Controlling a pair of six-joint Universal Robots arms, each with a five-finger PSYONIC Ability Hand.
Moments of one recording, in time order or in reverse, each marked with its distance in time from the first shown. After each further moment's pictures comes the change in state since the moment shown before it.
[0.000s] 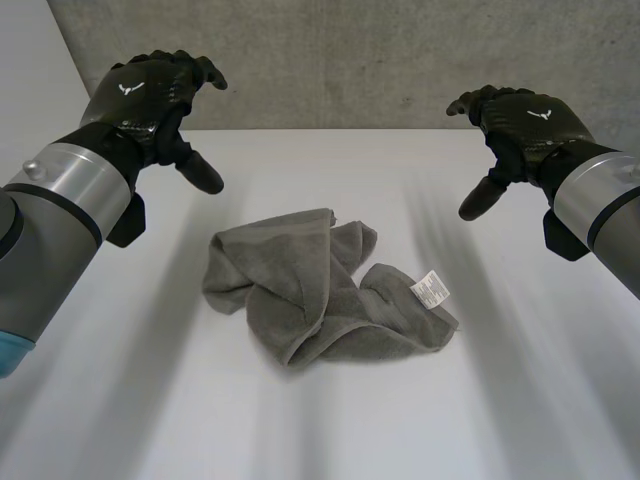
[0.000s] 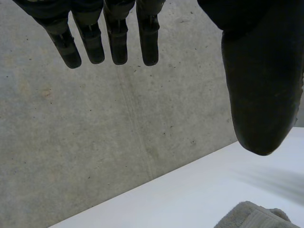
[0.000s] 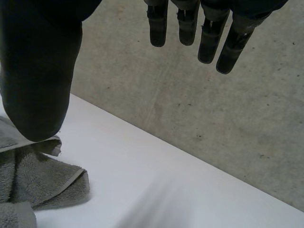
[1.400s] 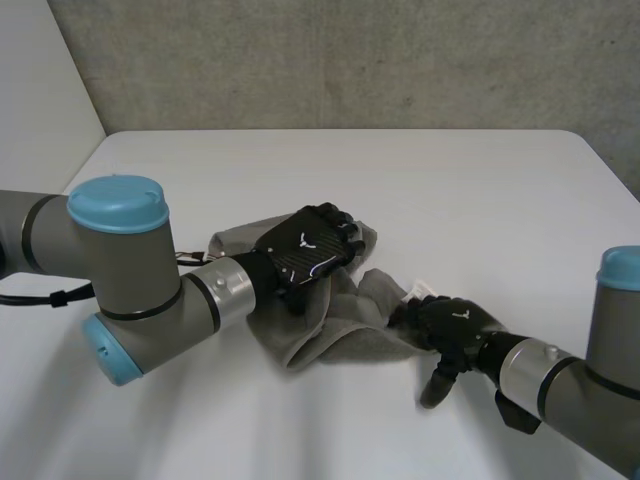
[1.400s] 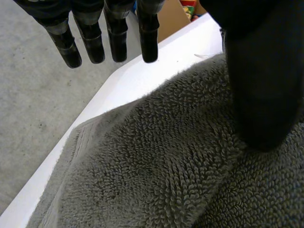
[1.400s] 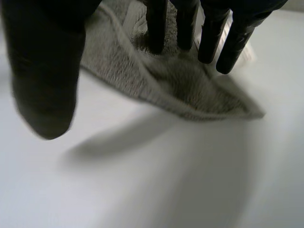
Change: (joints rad) left arm -0.089 -0.494 0.087 0.055 0.513 0.644; right arm -0.035 0.195 0.472 -0.132 -0.264 -0.107; left_hand -0.008 0.000 0.000 0.000 0.042; right_hand 0.140 0.120 0.000 0.000 0.141
